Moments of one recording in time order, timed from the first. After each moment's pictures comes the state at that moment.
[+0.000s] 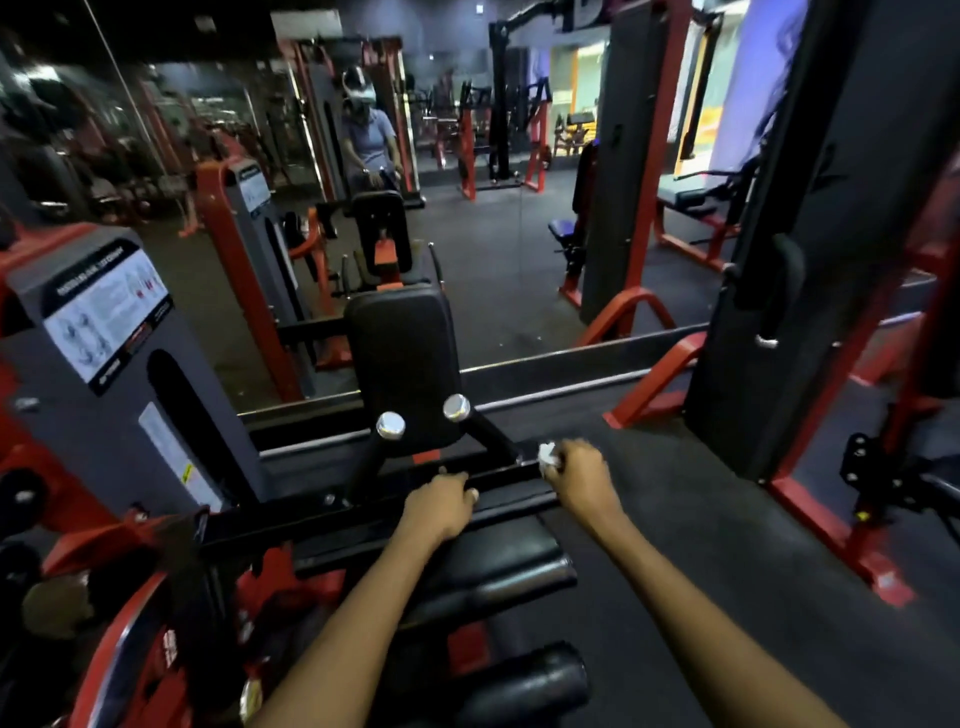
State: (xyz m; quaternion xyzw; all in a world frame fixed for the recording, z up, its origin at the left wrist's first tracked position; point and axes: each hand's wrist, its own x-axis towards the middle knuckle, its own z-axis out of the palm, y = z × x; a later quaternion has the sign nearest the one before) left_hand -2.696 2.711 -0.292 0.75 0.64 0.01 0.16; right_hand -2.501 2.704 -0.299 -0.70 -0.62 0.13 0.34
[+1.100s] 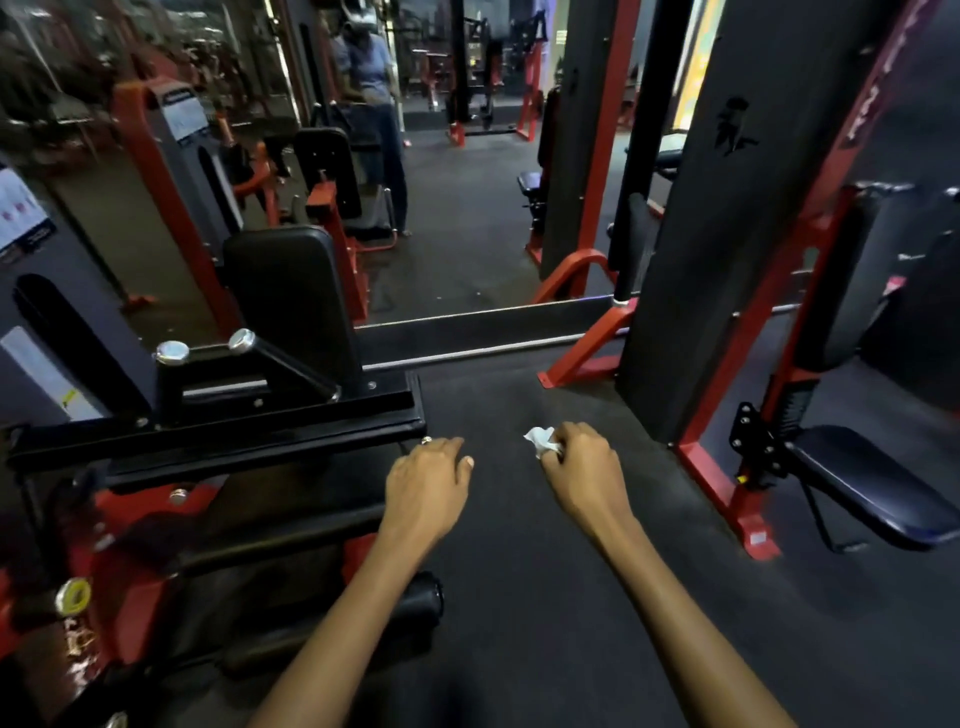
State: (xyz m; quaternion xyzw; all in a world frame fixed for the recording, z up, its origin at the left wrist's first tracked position) left_hand -2.394 2.574 -0.271 0.74 0.65 0.15 0.08; right_hand -2.214 2.570 -0.267 -0.71 -0.63 0.09 0.29
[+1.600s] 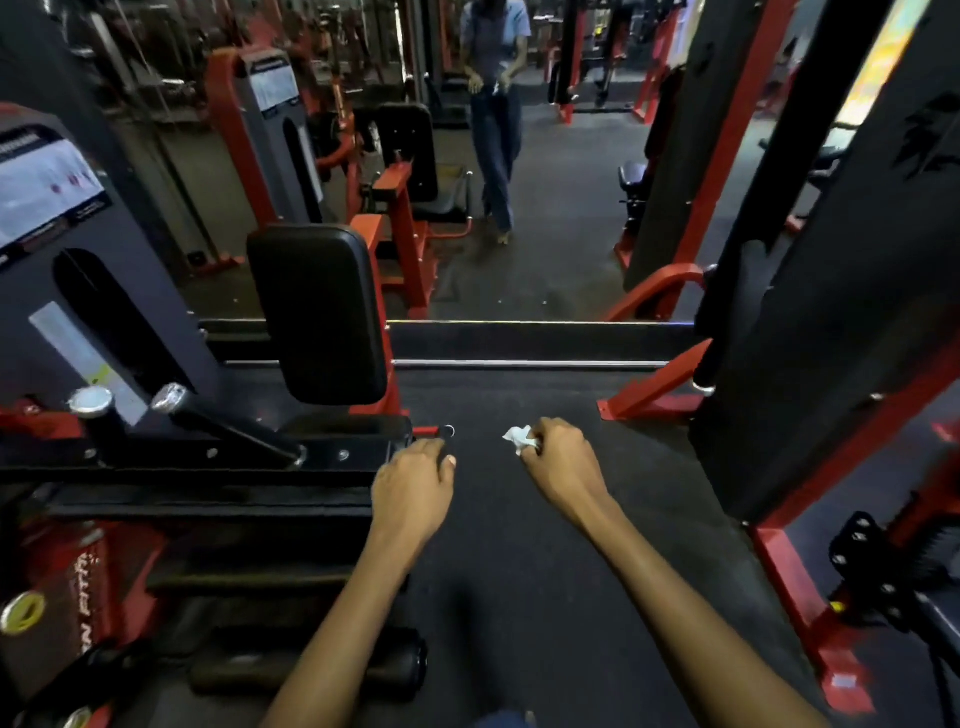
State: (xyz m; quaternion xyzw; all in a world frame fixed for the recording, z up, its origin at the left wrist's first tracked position) left_hand -2.350 2.779 -0.293 0.61 0.77 0.18 0.10; right_hand -2.181 2.833 -0.279 -0.62 -0.73 0.19 0.21
